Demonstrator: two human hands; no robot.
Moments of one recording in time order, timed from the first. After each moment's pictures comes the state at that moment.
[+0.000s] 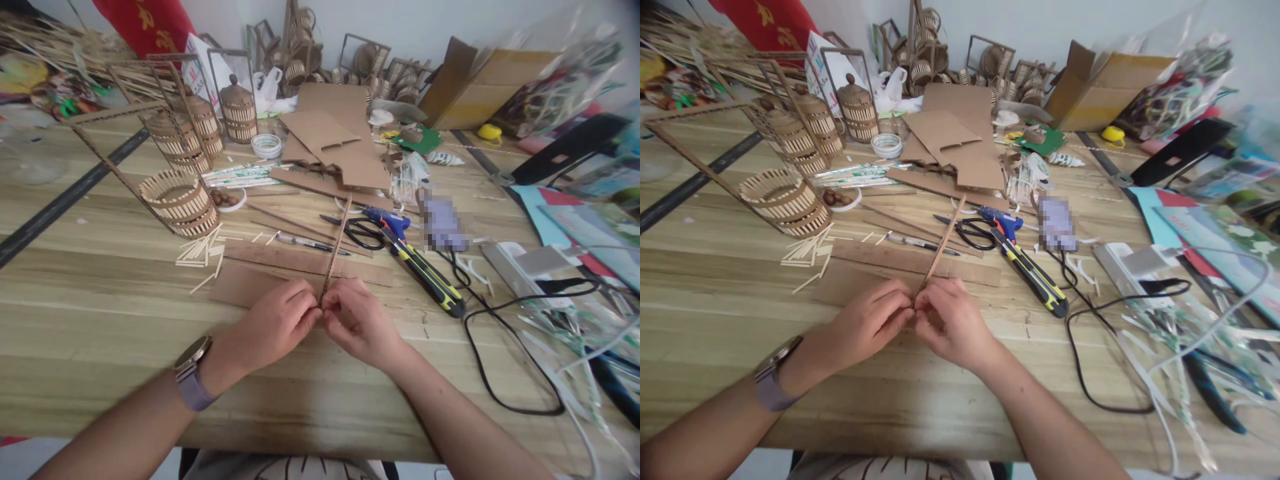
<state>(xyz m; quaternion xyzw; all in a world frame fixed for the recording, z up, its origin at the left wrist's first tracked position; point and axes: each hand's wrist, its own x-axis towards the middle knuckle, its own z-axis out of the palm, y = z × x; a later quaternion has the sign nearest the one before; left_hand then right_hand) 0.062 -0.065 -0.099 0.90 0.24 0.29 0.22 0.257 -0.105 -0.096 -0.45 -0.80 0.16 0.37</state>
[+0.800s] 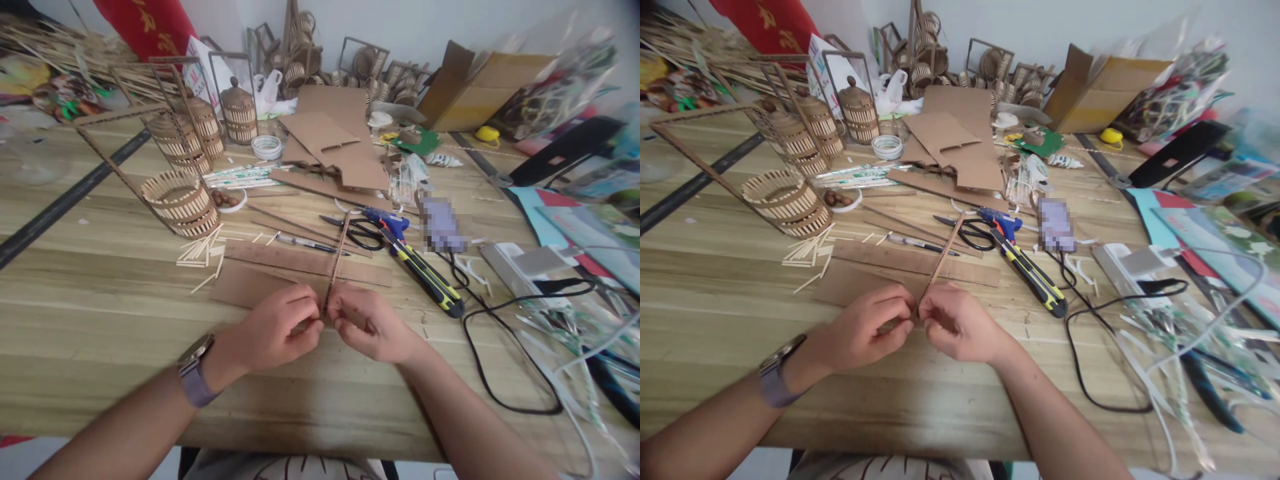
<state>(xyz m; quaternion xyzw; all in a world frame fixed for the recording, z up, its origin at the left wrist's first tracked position) 0.059 -0.066 -0.094 0.88 0.23 0.26 0.31 0.271 -0.102 -0.080 -0.40 -0.79 0.33 0.33</state>
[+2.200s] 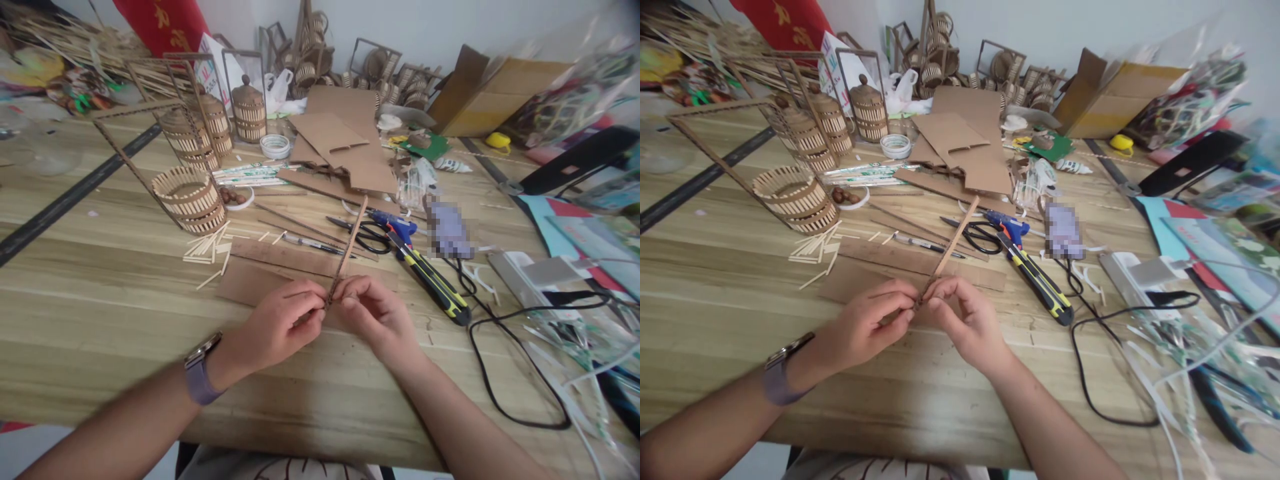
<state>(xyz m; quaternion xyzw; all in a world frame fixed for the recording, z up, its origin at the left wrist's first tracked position) 0.059 -0.068 -0.090 0.85 0.24 0.36 0.31 0.258 -0.105 -0.096 -0.42 -0.64 0.38 0.52</state>
